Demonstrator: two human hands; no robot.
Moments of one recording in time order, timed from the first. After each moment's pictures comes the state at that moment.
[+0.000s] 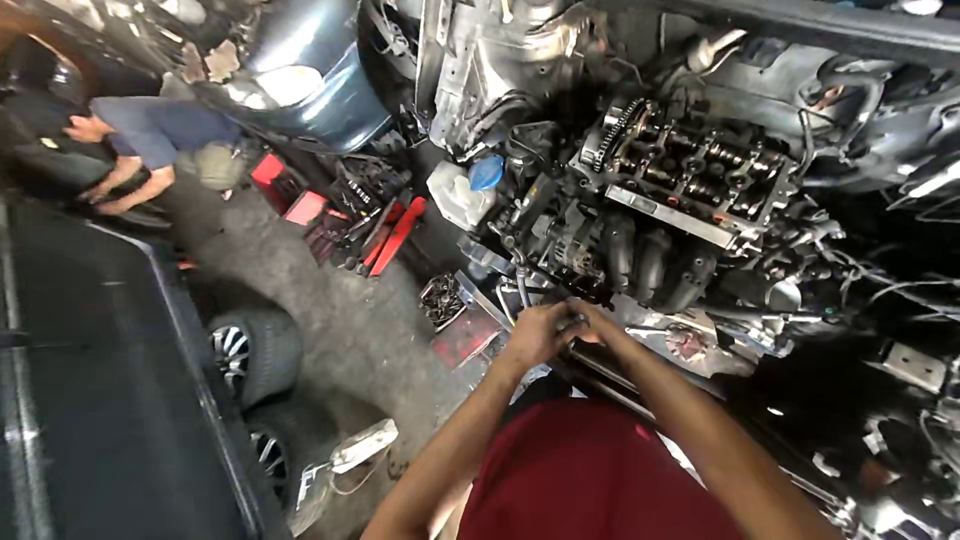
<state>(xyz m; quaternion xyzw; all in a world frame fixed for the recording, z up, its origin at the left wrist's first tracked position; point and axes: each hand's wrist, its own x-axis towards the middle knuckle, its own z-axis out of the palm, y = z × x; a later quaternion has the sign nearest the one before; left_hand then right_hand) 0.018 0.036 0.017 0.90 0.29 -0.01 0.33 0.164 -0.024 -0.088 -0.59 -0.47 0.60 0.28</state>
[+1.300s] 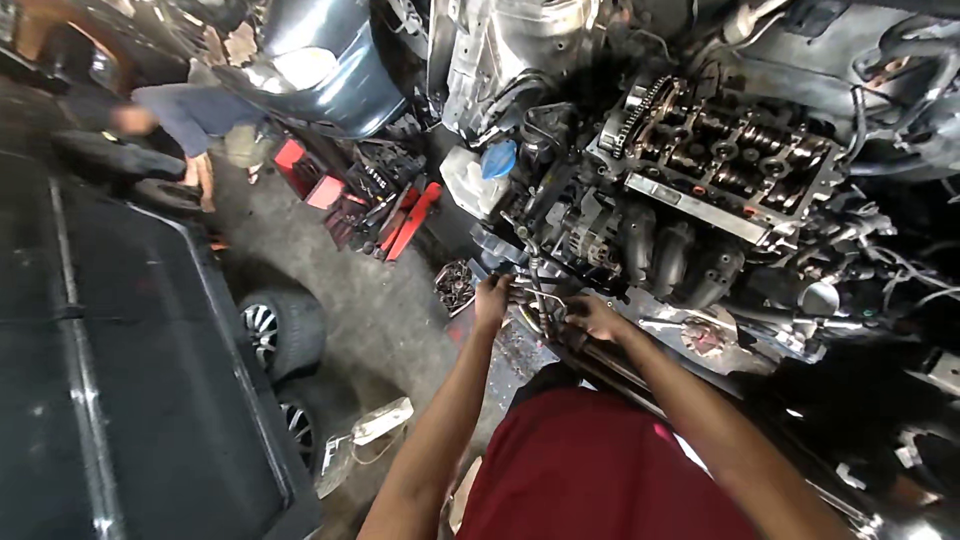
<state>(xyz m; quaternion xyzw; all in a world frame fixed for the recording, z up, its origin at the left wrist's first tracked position) -0.032 0.110 -0.041 0.51 0.62 0.21 0.55 0.160 -0.018 -0.111 -0.59 -0.44 0.62 0.27</state>
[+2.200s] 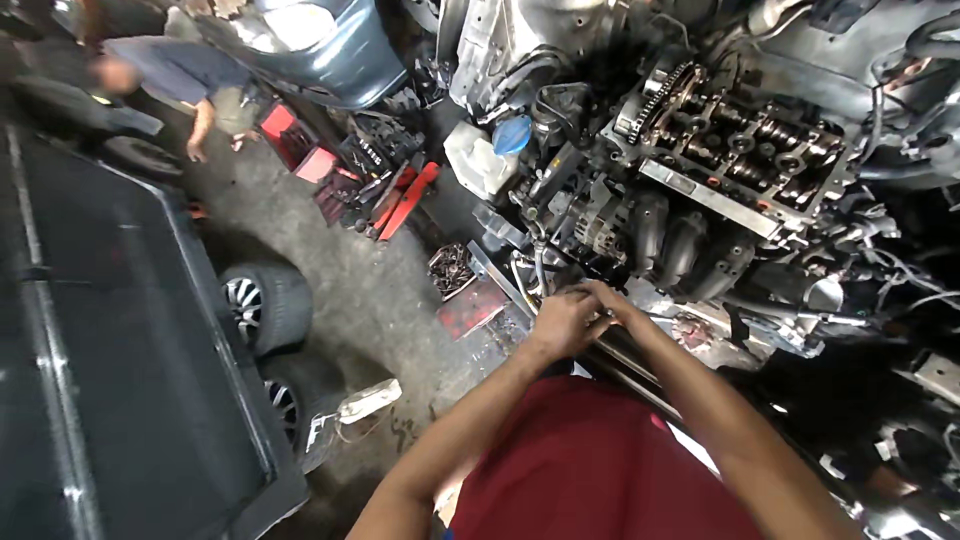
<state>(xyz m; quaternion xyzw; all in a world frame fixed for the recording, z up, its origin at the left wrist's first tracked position) 0.018 0.012 0.006 0.92 0.25 0.10 0.29 0.162 -0.017 -0.074 -0.55 -0.34 0.68 0.35</state>
